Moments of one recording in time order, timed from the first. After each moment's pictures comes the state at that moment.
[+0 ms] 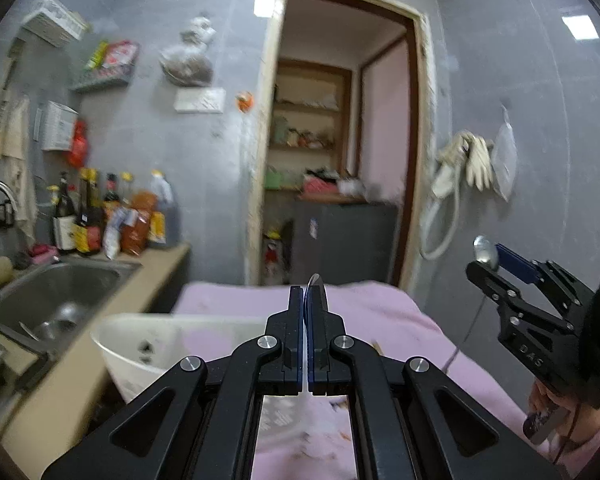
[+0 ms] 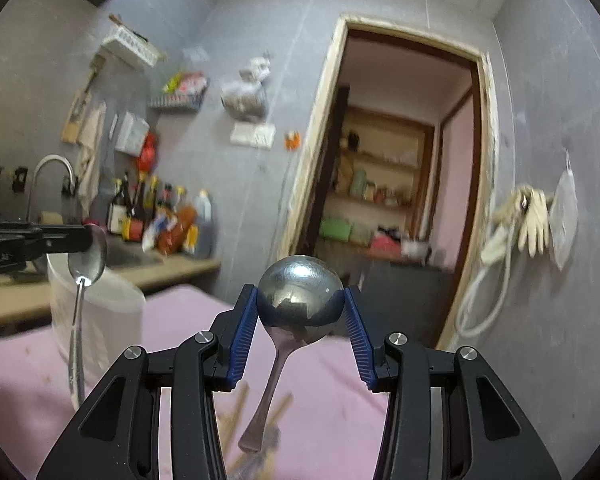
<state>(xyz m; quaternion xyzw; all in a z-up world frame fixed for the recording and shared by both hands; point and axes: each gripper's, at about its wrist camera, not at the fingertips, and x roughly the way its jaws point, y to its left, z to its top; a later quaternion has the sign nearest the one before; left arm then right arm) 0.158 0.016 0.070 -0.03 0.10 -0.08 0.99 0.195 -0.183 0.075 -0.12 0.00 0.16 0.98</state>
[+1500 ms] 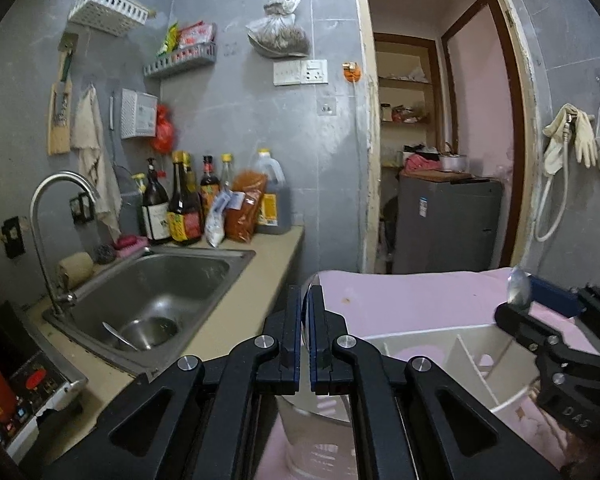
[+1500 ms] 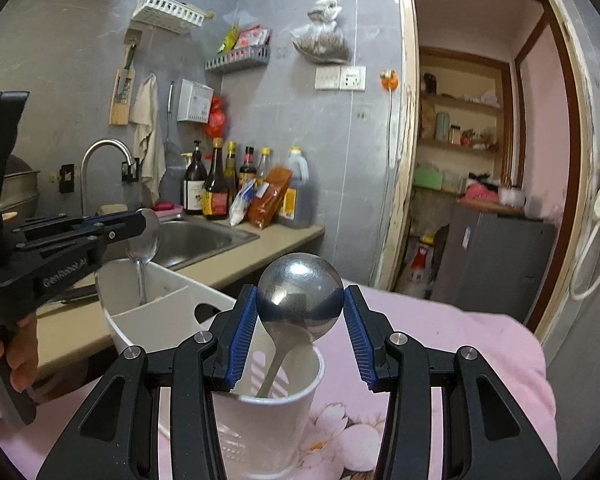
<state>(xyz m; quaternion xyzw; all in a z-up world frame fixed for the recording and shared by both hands) 0.219 0.123 0.031 0.00 0.16 0.08 0.98 0.253 -0.046 0.040 -0.09 0.13 0.30 0.94</state>
